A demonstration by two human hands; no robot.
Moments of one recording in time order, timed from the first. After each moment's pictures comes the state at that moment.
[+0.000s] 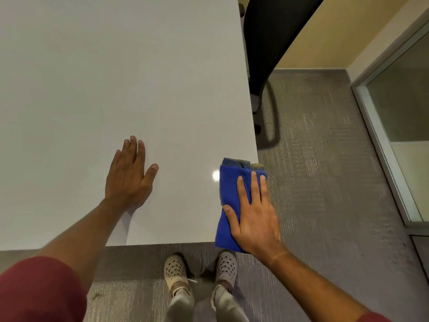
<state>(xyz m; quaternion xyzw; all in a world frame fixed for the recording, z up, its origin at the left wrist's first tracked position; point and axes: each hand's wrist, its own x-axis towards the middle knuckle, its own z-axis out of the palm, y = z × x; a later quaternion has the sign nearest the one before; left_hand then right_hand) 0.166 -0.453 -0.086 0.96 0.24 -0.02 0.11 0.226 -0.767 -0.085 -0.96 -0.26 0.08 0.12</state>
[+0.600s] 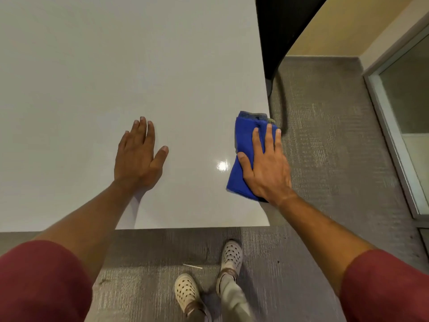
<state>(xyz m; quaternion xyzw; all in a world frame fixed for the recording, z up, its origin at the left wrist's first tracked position) 0.165 -0.447 -0.091 0.97 0.23 0.00 0.12 0.293 -0.727 -0.082 -0.96 -0.25 0.07 0.12</state>
